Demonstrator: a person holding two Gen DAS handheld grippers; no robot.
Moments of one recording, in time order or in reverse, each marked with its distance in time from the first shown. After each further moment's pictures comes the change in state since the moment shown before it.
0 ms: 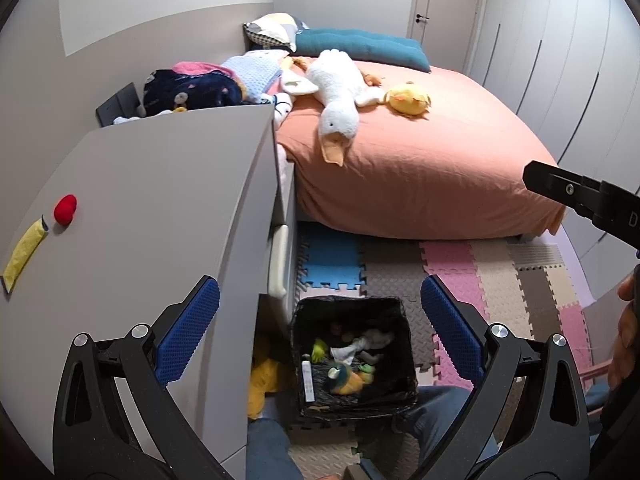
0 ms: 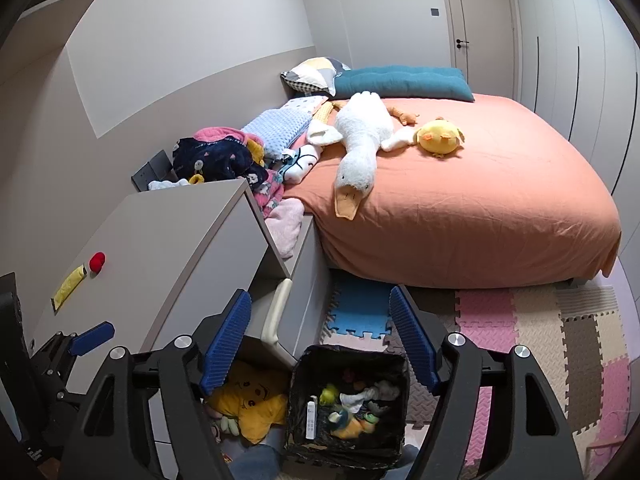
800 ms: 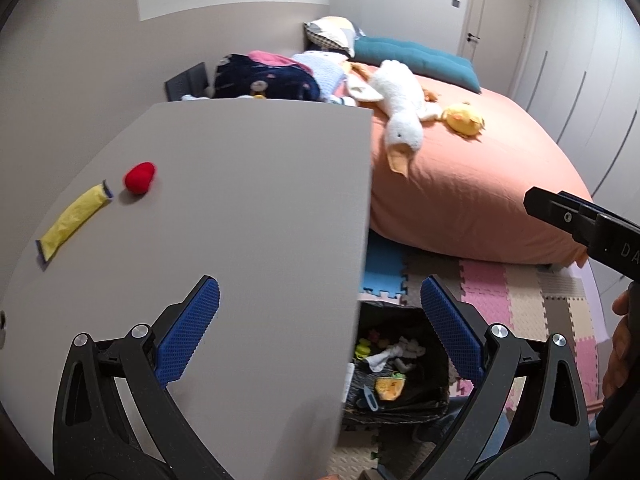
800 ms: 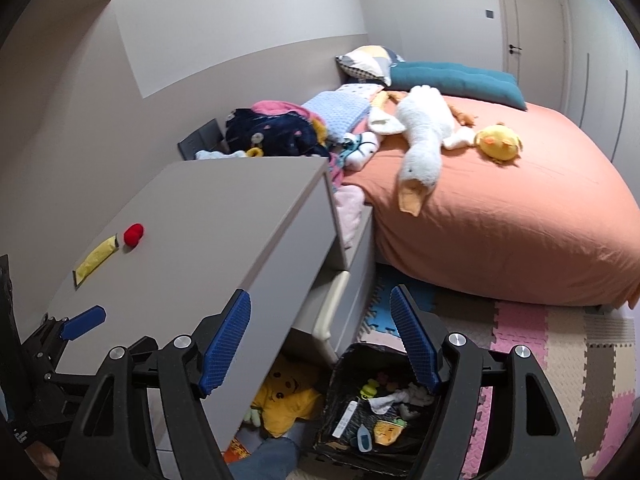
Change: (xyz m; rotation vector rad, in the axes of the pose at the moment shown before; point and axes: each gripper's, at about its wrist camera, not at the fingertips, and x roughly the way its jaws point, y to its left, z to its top) left arm -0.023 0.097 -0.012 -0.127 -0.025 0.118; right arm 0.041 0.098 0.000 -0.118 0.052 0.117
